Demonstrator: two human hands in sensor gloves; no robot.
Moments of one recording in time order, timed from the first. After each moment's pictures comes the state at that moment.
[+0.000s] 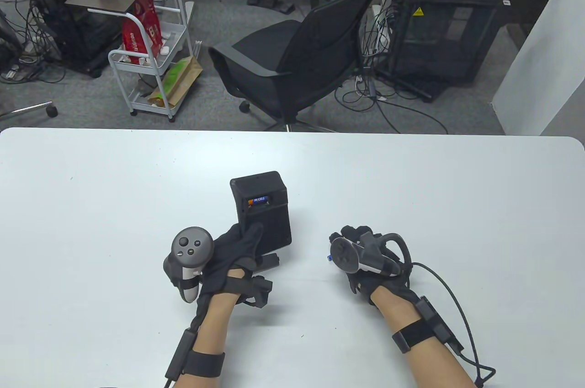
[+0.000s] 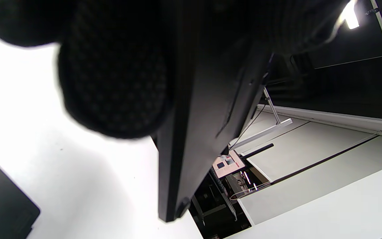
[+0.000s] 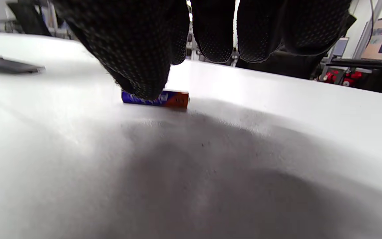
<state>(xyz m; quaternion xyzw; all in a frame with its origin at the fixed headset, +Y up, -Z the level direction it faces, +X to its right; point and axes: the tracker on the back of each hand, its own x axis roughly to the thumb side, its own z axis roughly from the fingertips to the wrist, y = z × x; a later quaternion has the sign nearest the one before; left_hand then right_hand) -0.175 -0.708 -0.326 0.07 0.06 0.52 0.85 0.118 -0.745 -0.364 -0.21 -0.03 -0.98 0.06</state>
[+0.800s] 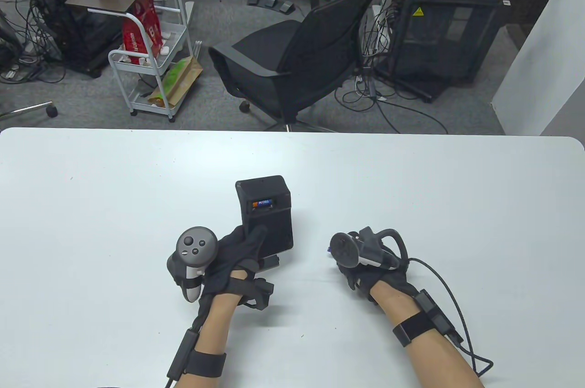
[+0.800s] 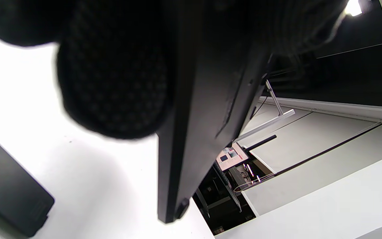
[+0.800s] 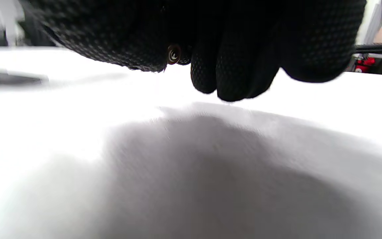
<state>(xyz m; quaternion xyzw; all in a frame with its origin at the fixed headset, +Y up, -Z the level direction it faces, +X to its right) -0.170 -0.710 -0.326 0.05 0.05 0.51 0.86 0.128 -0.739 -0.368 -0.21 -0.02 -0.98 -0.02</state>
